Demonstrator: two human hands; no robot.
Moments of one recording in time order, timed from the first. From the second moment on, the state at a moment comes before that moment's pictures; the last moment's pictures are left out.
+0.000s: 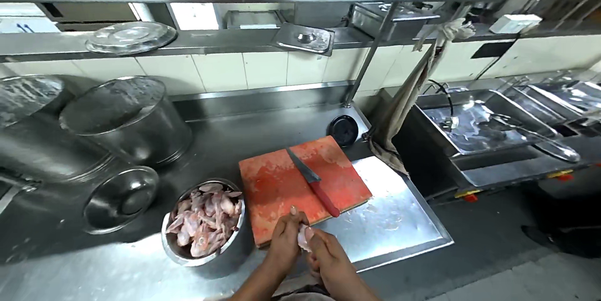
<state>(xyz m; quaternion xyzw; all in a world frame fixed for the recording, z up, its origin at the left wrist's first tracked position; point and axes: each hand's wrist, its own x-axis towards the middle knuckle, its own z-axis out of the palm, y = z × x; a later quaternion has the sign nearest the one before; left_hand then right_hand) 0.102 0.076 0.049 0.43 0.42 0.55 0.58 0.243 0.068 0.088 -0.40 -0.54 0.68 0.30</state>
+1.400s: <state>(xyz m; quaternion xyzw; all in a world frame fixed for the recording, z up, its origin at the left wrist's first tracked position) 0.090 0.045 0.068 0.43 0.54 0.59 0.42 0.222 0.058 0.082 -0.44 -0.87 0.06 0.21</state>
